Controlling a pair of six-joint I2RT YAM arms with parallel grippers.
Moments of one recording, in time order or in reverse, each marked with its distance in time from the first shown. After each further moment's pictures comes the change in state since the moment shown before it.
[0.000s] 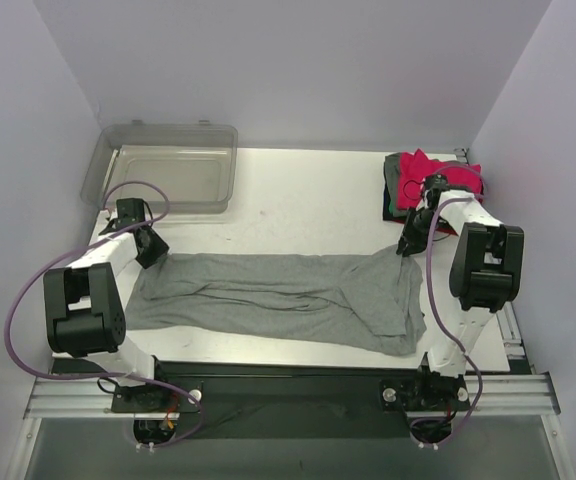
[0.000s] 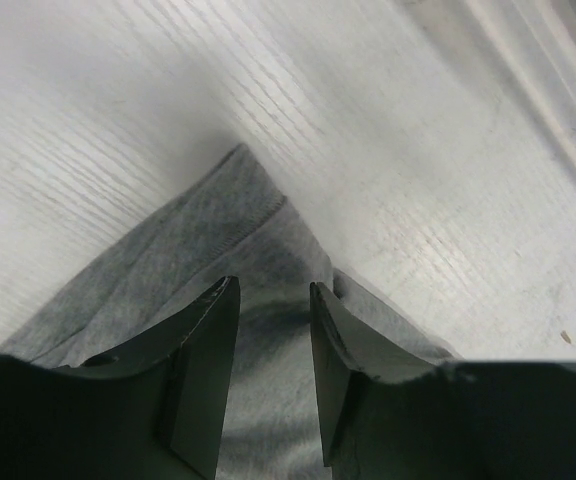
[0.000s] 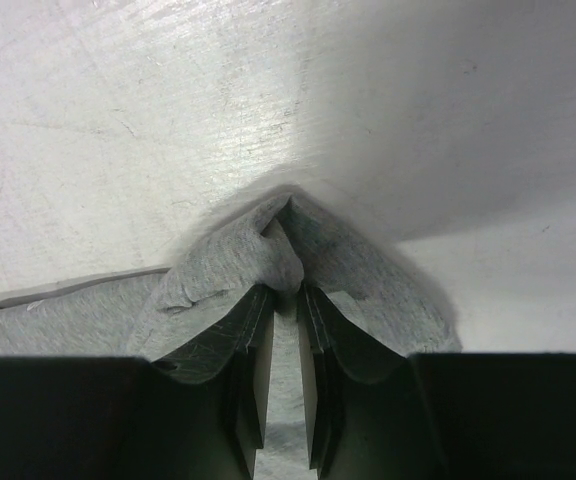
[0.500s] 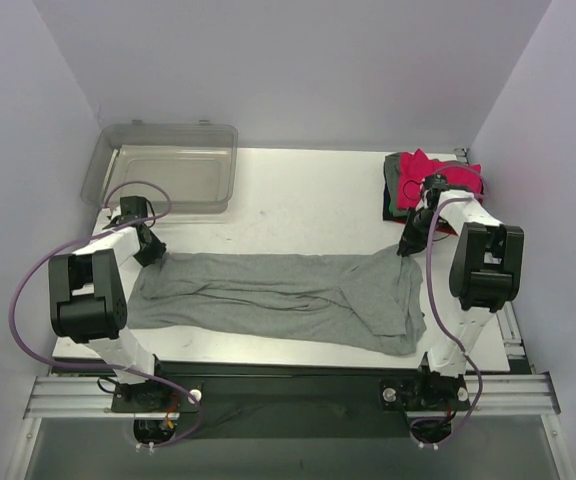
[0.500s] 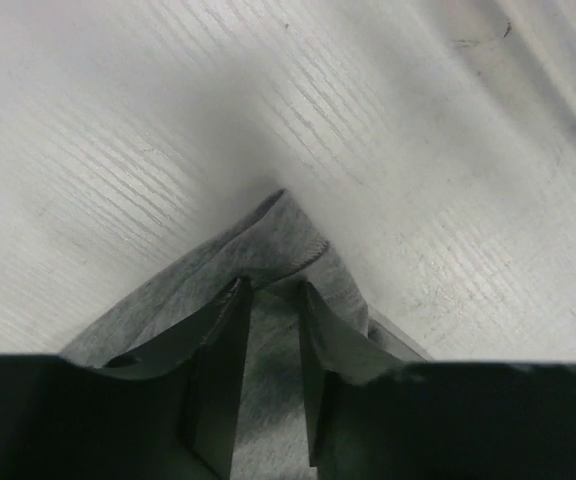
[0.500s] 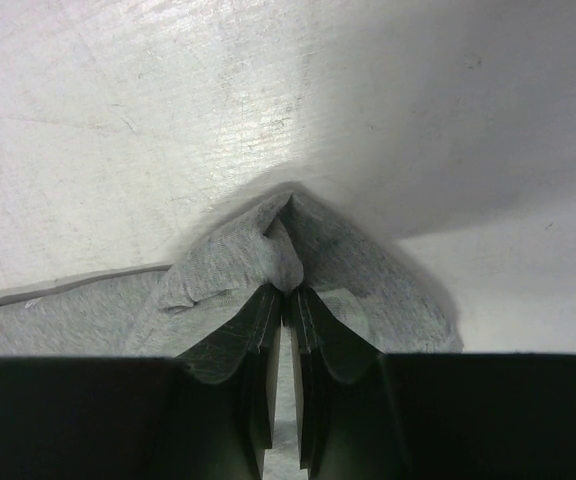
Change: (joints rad) left arm 0.000 0.095 0.043 0.009 -0.091 0.031; right arm 0.000 0.000 0.000 -0.005 0.000 -0.002
